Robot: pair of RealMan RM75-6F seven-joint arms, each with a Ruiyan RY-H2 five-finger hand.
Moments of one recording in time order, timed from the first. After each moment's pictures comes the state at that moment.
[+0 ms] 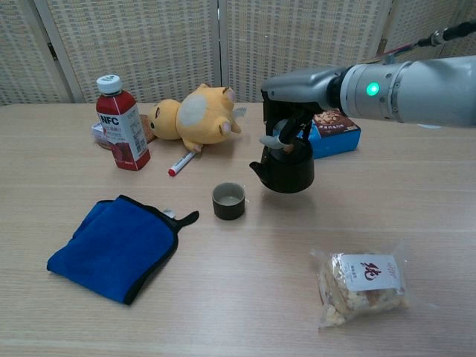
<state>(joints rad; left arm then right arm) 0.11 -1.22 0.02 -1.54 1.58 1.68 -0.10 1.05 -1.48 0.20 -1.46 -0.91 0.67 -0.48</state>
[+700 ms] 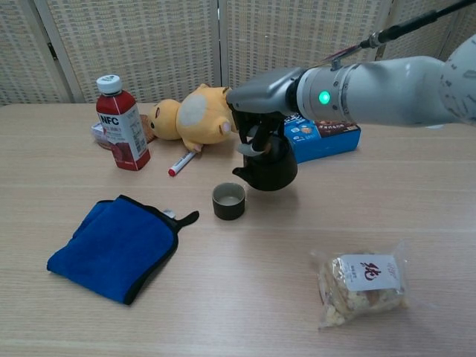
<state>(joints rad) 0.13 -1.23 0.02 -1.52 1.58 1.70 -0.11 1.21 -1.54 0.13 -1.42 -0.77 0.70 -0.68</state>
